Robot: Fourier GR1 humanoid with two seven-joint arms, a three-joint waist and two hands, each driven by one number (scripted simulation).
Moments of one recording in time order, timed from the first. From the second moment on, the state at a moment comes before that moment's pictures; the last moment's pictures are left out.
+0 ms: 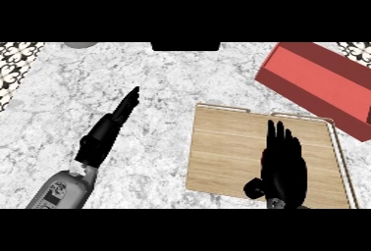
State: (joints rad) left arm -0.25 0.34 -0.38 -1.51 0.14 0.12 0.05; right arm -0.09 -0.22 0.53 -1.77 1.11 0.05 1.11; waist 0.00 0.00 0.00
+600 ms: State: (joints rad) left arm -0.24 0.30 -0.31 -1.53 0.09 0.06 0.07; right arm -0.06 -0.13 0.44 -1.68 1.15 0.10 1.05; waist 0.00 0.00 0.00
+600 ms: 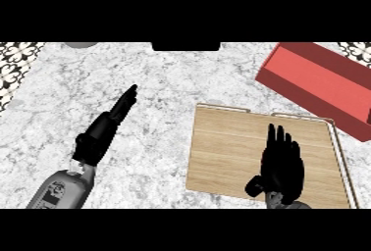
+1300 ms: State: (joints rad) left arm -0.21 0.25 -0.24 -1.53 0.03 -0.02 0.08; right arm -0.06 -0.07 0.35 -1.60 1.19 0.10 1.01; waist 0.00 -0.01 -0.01
